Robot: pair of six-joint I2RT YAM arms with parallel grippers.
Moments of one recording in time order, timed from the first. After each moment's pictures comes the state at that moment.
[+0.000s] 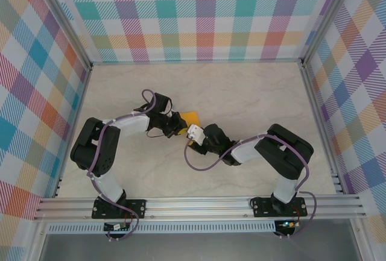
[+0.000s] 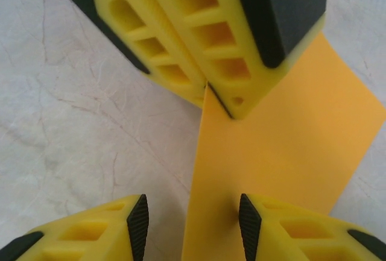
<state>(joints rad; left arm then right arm) -0.43 1.74 0.99 -0.24 0.58 -0.98 0.87 1.79 0.64 0.58 0.00 -0.30</state>
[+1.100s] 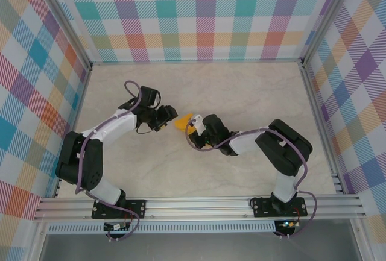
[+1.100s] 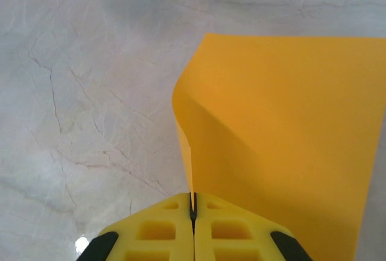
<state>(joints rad) -0.36 1.56 1.01 -0.45 0.32 -0.87 0.78 1.81 0.77 0.41 -0.21 0.12</state>
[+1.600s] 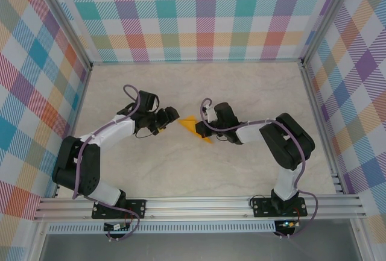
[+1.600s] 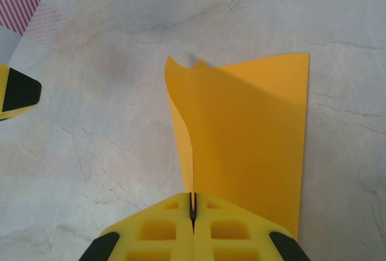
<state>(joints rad) -0.36 1.51 0.93 -0.35 0.35 -0.87 0.61 1.85 0.83 0.36 -0.47 0.44</state>
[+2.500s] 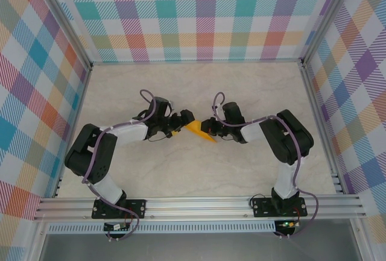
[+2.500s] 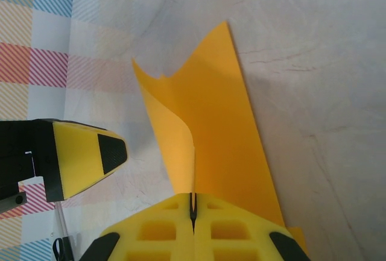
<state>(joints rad) -0.47 1.66 0.85 0.03 0.43 -0.92 0.51 1.90 0.78 0.46 -0.62 0.79</state>
